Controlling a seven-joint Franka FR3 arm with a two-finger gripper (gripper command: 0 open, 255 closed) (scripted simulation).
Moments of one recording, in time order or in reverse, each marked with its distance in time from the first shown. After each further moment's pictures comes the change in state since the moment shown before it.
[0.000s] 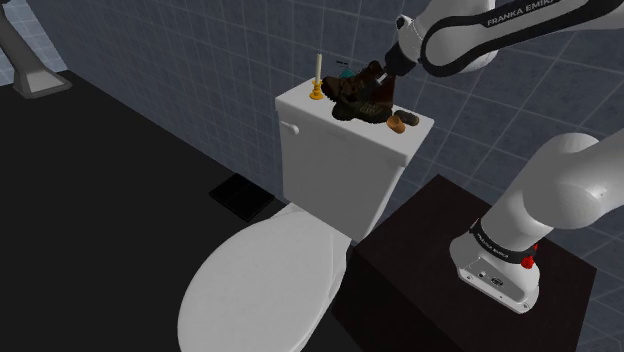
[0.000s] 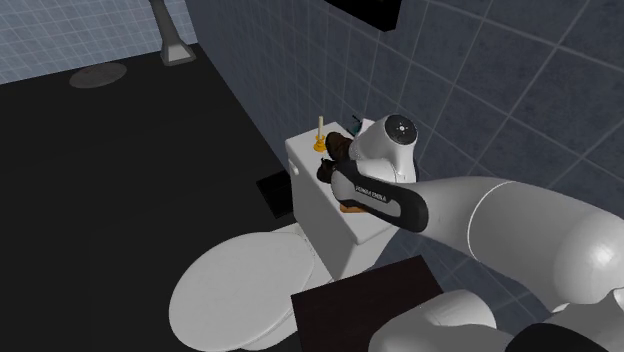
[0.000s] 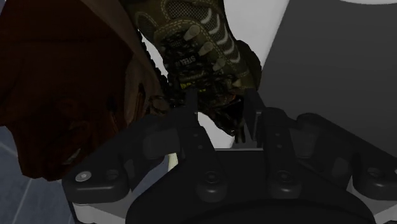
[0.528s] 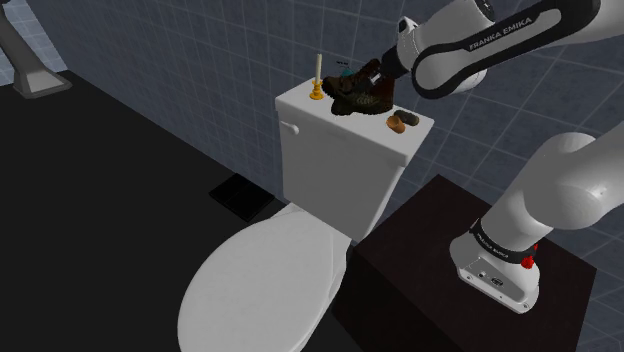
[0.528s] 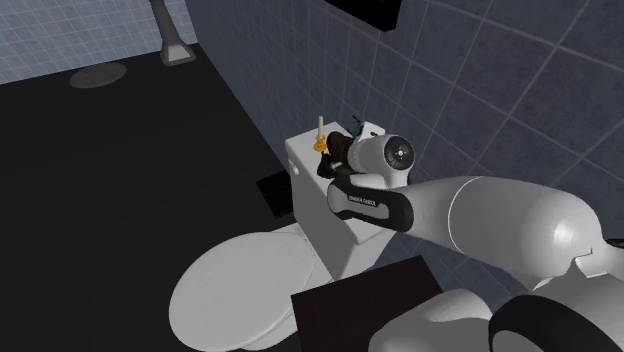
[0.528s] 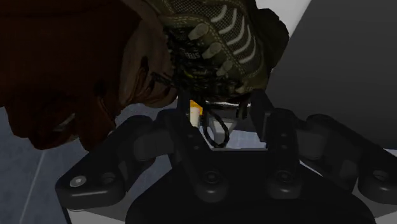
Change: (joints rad) arm 0.021 0.075 -0.004 -0.067 0.023 0.371 -0.011
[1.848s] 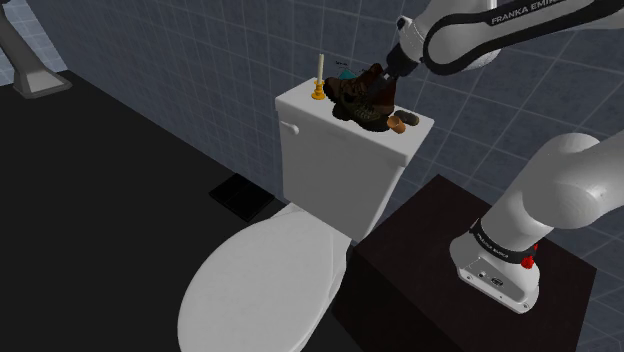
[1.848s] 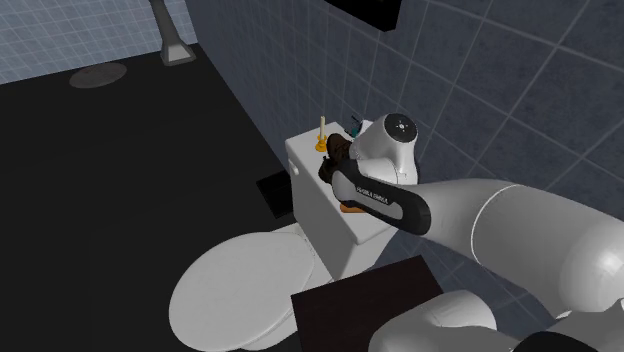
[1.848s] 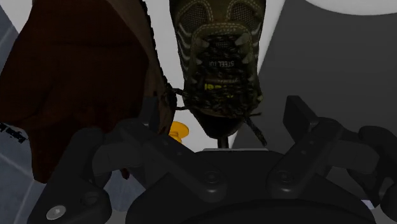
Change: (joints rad) arm -0.029 -0.093 0.011 0.067 -0.034 -0.427 0.026
